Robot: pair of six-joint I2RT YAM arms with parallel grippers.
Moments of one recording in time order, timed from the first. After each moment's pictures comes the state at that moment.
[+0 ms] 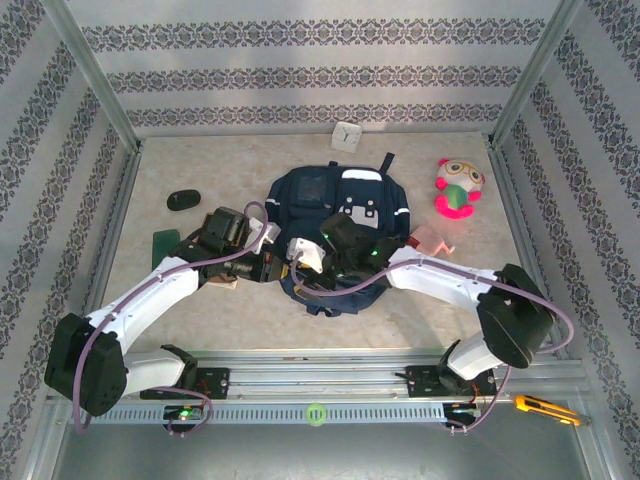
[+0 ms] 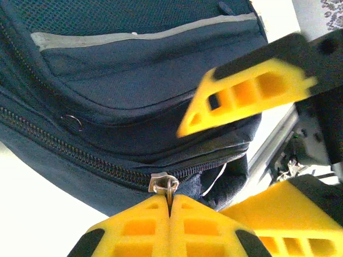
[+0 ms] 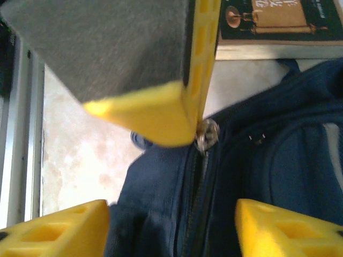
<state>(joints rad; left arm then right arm) -0.42 1.22 0.81 -0.52 0.62 -0.27 0.83 1.52 0.97 -0.28 -0.44 -0.36</state>
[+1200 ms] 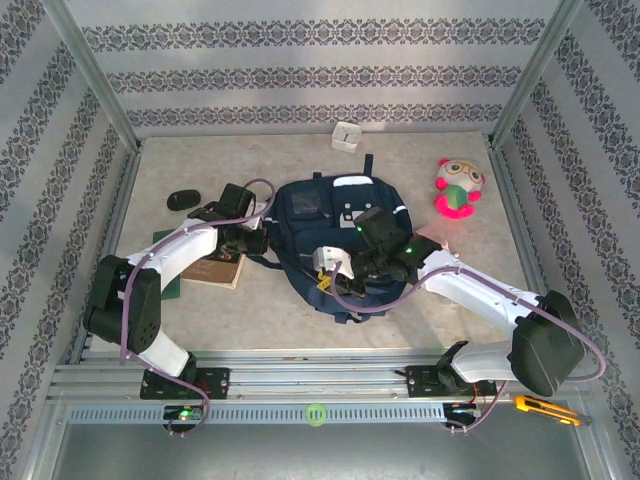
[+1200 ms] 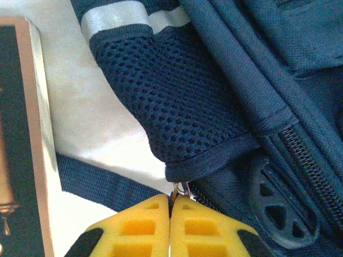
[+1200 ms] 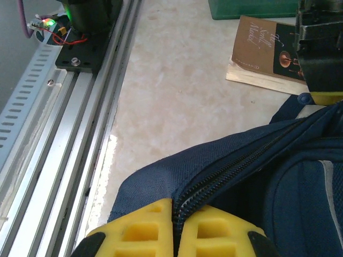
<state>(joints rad) -0.30 1.57 1.03 -0.57 0.21 -0.18 0.69 1.31 0.90 -0.48 -0.75 -0.70</state>
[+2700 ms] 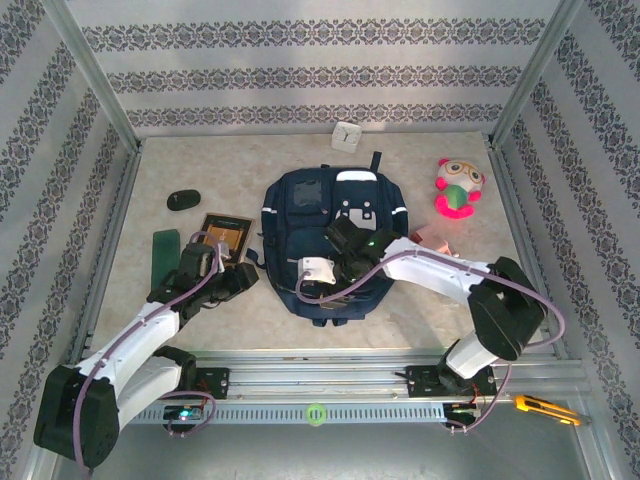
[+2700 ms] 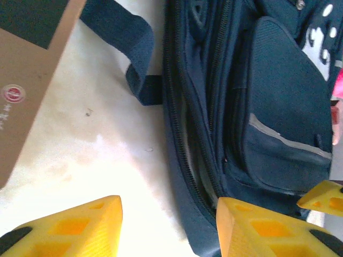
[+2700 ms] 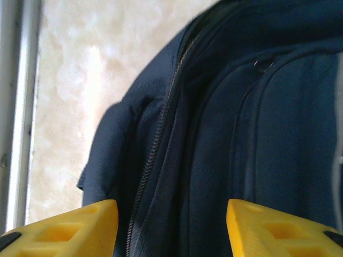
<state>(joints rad) -0.26 0.94 0.40 -0.26 0.37 -0.80 0.79 1.58 1.03 -0.65 -0.38 -0.73</state>
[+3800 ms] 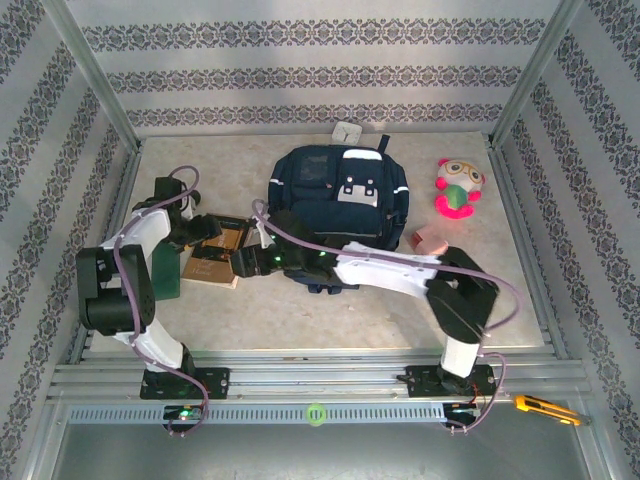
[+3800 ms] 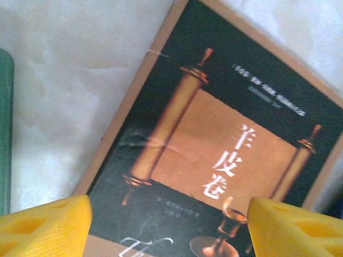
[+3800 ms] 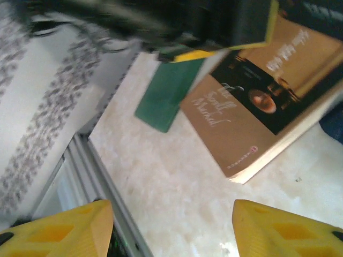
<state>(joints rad) 0.16 1.67 1.07 -0.64 0.21 -0.29 1.00 1.86 1.29 -0.01 -0.27 0.77</state>
